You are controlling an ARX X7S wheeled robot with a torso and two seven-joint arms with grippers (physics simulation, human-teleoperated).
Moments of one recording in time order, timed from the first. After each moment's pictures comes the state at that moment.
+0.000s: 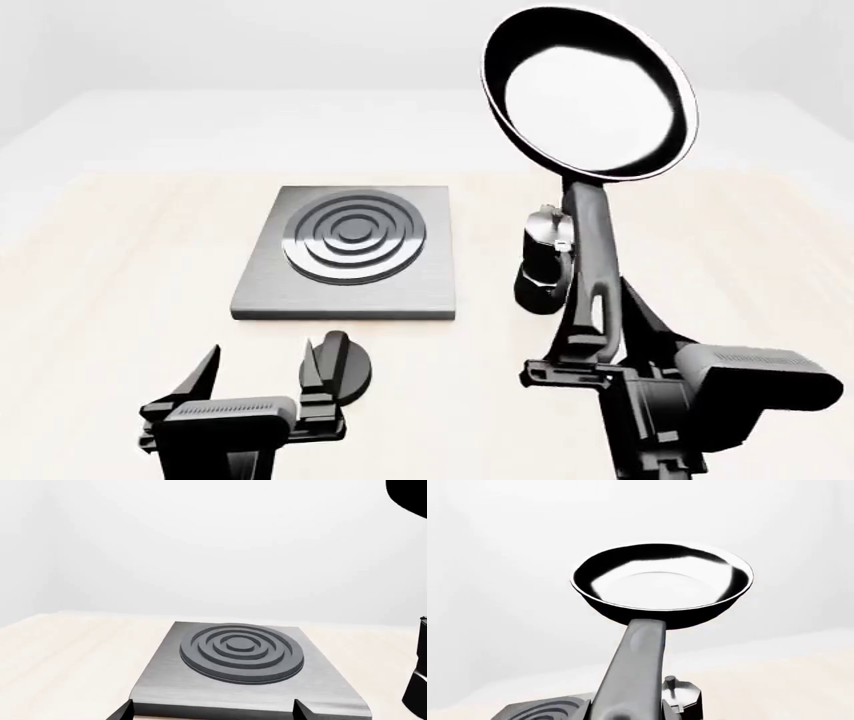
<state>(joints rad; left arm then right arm) 0.06 -0.35 0.32 0.34 -0.30 -0.05 -0.45 0.14 0.60 -0.48 -0.50 0.61 -0.04 0.64</state>
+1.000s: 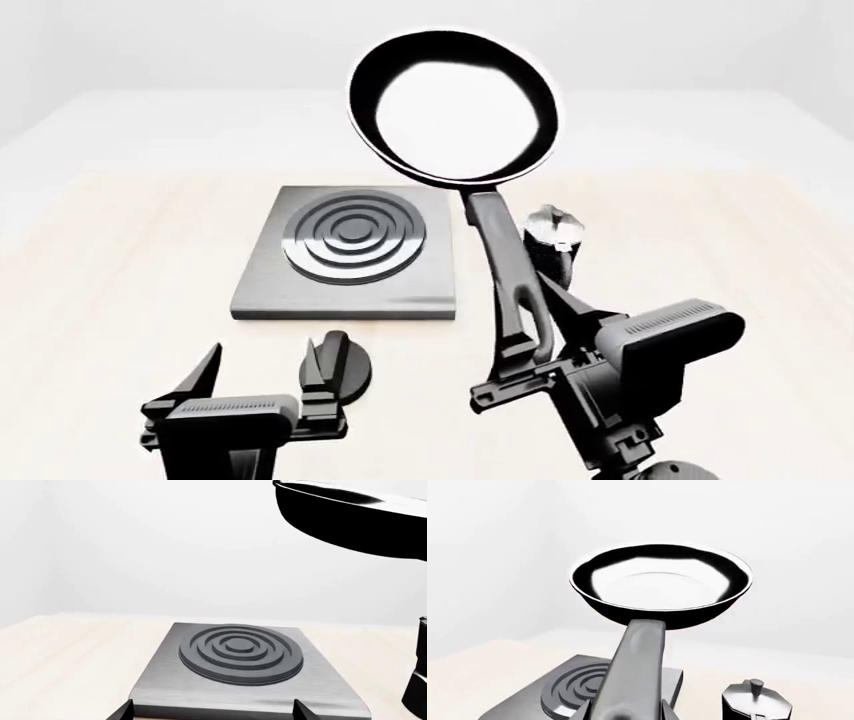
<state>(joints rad) 0.05 -0.36 0.33 0.35 -0.30 -0.06 -0.46 0.30 0.66 -0.61 -0.50 0.67 0.11 0.45</state>
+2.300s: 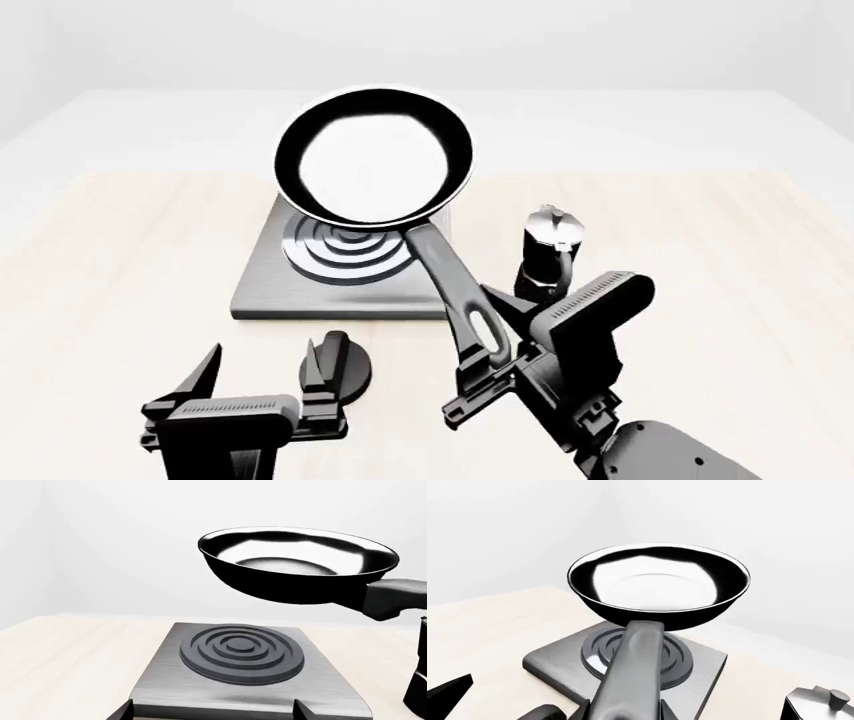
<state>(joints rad) 0.05 -0.37 0.34 0.34 -0.30 -0.05 -0.48 0.48 0.66 -0.72 -0.40 0.70 0.26 0.25</state>
